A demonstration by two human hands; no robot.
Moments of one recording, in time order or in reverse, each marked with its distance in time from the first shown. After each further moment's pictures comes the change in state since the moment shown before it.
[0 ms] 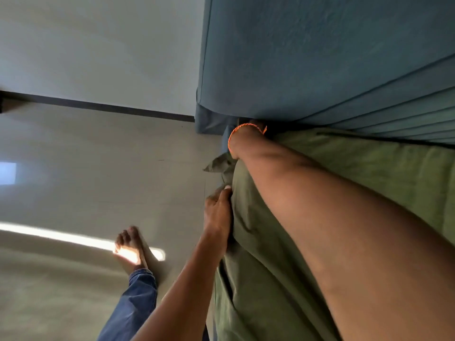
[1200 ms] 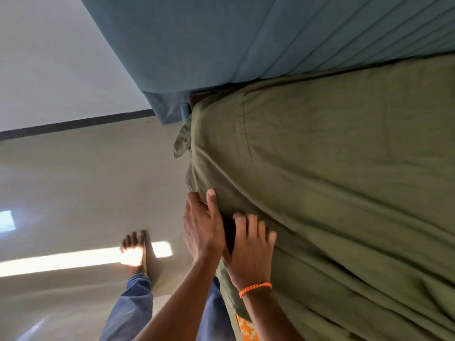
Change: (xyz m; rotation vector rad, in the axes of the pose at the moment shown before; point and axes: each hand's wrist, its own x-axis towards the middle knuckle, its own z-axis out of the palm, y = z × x) left_hand -0.075 -0.074 -0.024 0.758 0.218 0.502; right_hand -0.189 -0.185 0.256 0.988 0.750 0.594
